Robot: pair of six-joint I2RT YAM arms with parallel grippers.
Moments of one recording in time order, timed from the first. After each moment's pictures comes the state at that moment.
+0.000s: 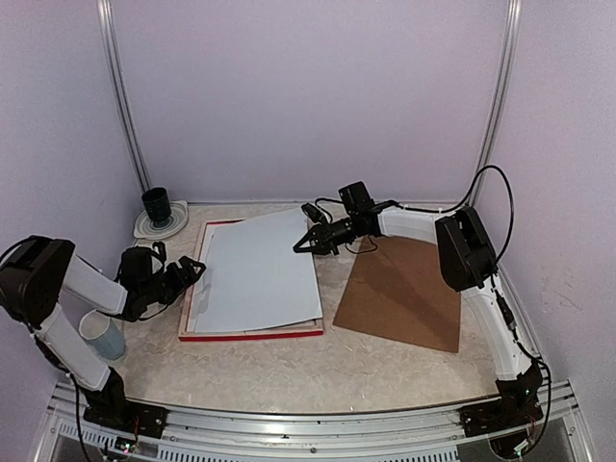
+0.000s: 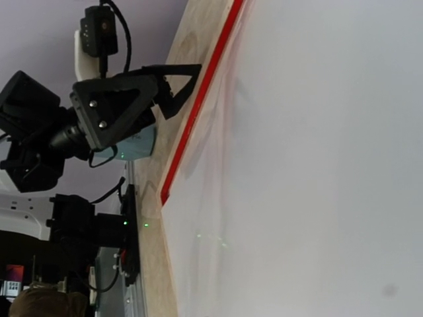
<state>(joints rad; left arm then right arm) -0.12 1.59 0.42 0.66 0.26 -0.69 0.54 2.55 2.09 -0.26 -1.14 0.51</state>
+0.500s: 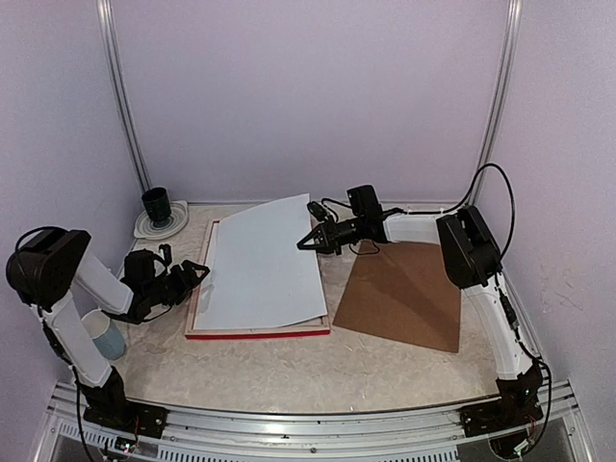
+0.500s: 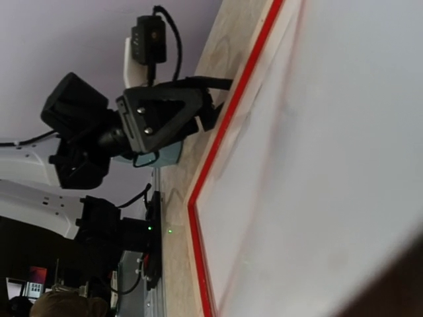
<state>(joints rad) -0.11 1.73 0.42 0.82 0.38 -0.73 0.53 2.52 1.95 0.02 -1.21 0.66</state>
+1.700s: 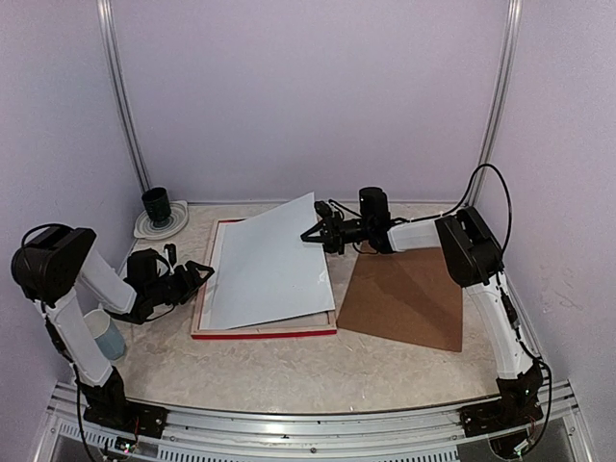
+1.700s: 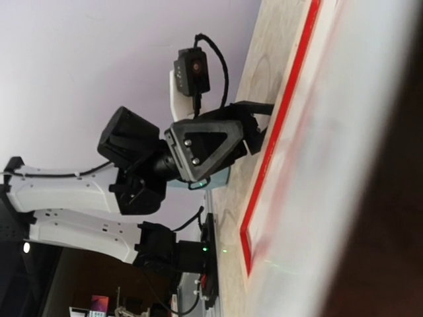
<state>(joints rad) -0.12 1.77 0.43 0.87 0.44 -0.73 0.50 2.52 1.82 0.49 -1.25 1.12</state>
